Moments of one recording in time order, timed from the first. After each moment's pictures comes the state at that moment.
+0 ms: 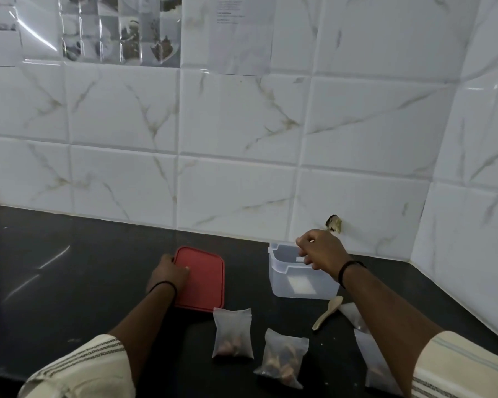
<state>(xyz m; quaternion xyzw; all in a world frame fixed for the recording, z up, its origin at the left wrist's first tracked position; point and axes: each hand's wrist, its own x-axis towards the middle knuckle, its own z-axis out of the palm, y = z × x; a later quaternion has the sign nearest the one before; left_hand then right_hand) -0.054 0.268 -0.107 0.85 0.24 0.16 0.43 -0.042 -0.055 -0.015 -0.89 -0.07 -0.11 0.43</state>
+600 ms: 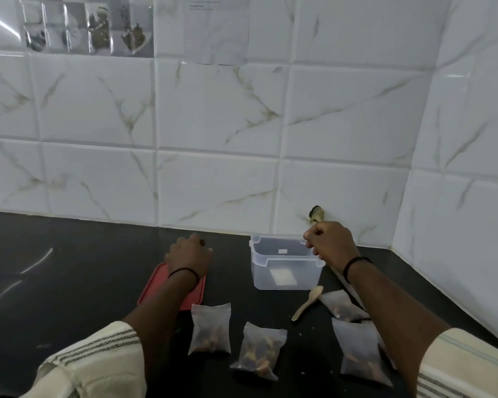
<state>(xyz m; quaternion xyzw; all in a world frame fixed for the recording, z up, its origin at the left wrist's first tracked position) -0.036 0.186 -0.073 0.93 0.15 0.22 0.25 -0.048 -0.109 -0.014 -0.90 -0.05 -0.20 0.38</state>
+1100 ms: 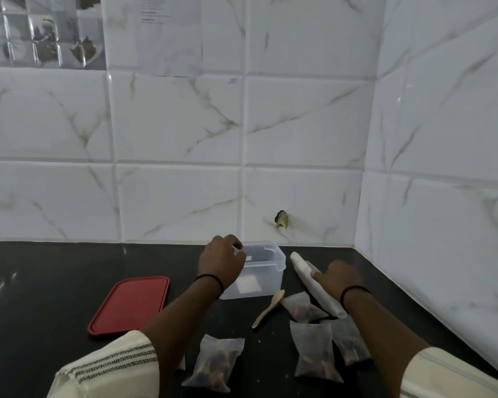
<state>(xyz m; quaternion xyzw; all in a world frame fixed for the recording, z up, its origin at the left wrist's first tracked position) -0.038 0.048 -0.051 0.90 -0.07 0.26 0.33 -0.054 -0.217 -0.068 -0.95 0.13 -0.11 0.25</state>
